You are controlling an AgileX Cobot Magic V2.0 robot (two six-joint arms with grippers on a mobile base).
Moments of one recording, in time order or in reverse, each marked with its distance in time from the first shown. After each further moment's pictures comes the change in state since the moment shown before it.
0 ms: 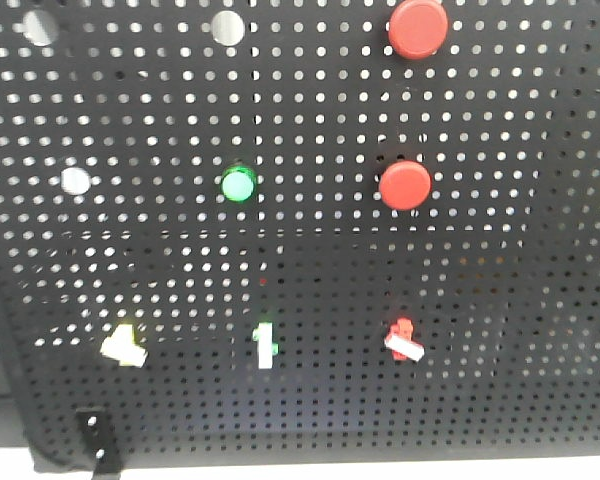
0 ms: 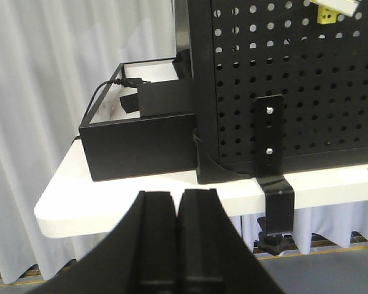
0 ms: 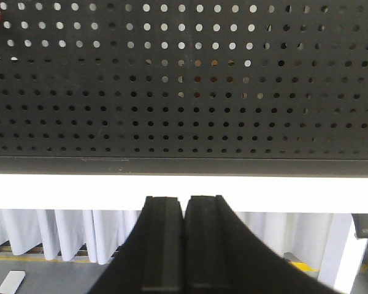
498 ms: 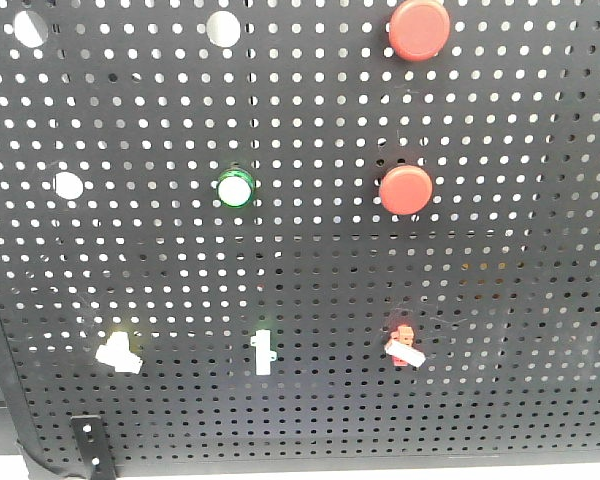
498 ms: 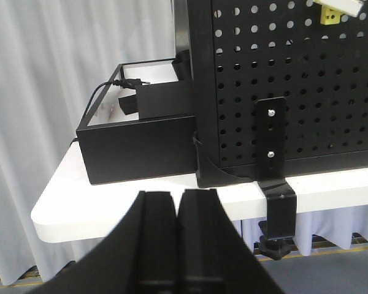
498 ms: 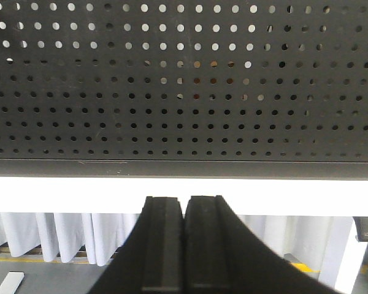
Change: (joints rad) left arm 0.000 0.000 0.000 0.000 0.000 0.000; right arm 0.000 0.000 0.000 0.000 0.000 0.000
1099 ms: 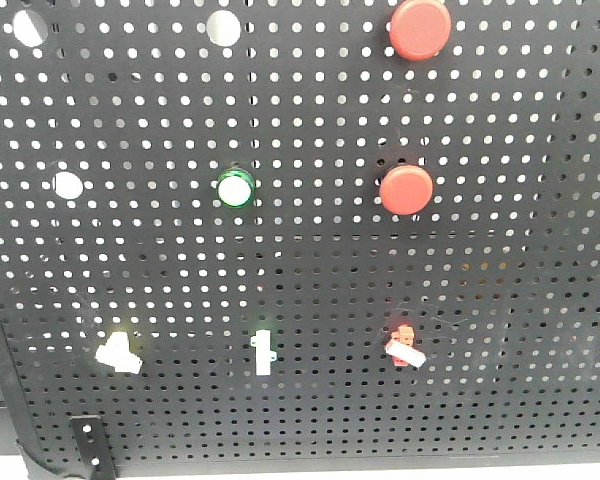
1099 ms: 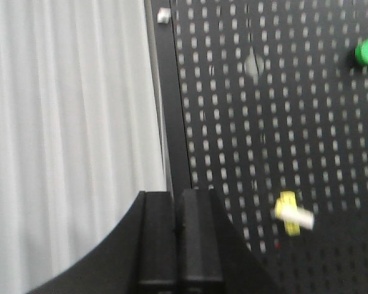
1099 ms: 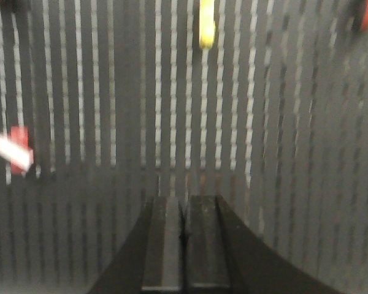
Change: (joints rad) left arm 0.000 0.000 -0.044 0.001 -0.464 0.000; right arm 0.000 0.007 -0.125 0.000 -0.218 0.003
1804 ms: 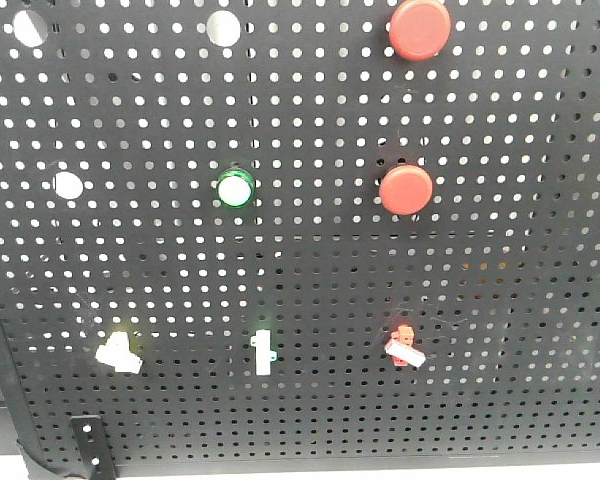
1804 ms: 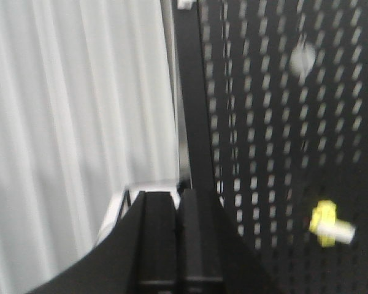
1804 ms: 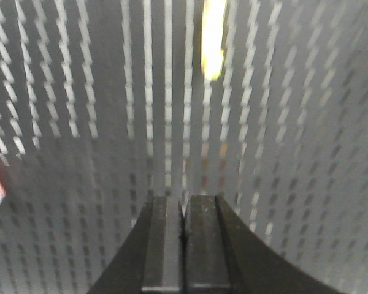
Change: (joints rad) left arm 0.000 0.419 -0.401 0.000 0.316 0.001; right arm 0.000 0.542 -0.298 -0.008 0.048 -0.002
